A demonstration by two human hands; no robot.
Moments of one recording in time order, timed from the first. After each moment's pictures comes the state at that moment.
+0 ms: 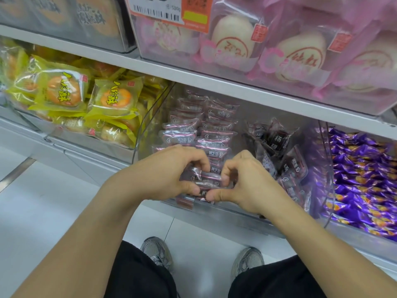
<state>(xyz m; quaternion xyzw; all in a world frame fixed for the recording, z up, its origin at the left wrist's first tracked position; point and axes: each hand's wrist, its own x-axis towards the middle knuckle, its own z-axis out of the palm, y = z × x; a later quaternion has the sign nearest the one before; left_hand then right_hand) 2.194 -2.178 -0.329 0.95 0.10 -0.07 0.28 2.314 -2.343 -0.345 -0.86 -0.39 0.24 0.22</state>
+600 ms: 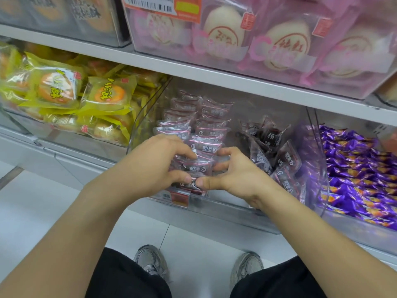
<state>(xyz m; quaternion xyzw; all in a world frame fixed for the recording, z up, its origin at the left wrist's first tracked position) 2.183 -2.181 -0.330 0.97 0.14 0.02 0.19 2.313 -2.335 -0.363 -0.80 -0.24 0.38 0.40</state>
